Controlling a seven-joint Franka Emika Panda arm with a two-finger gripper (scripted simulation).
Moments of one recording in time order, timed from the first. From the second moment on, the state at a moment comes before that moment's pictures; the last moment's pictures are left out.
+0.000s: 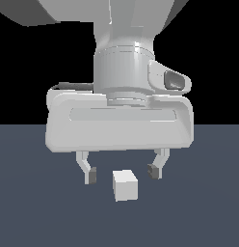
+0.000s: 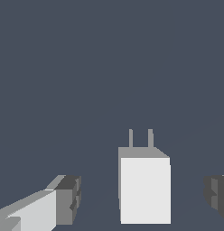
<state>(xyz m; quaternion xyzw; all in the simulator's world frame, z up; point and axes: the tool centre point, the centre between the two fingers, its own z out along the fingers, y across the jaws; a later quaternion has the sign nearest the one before) -0.120 -0.007 0.027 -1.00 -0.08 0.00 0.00</state>
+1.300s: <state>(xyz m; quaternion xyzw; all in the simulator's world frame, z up) -0.110 -0.010 0.023 -1.00 -0.07 0.00 0.00</state>
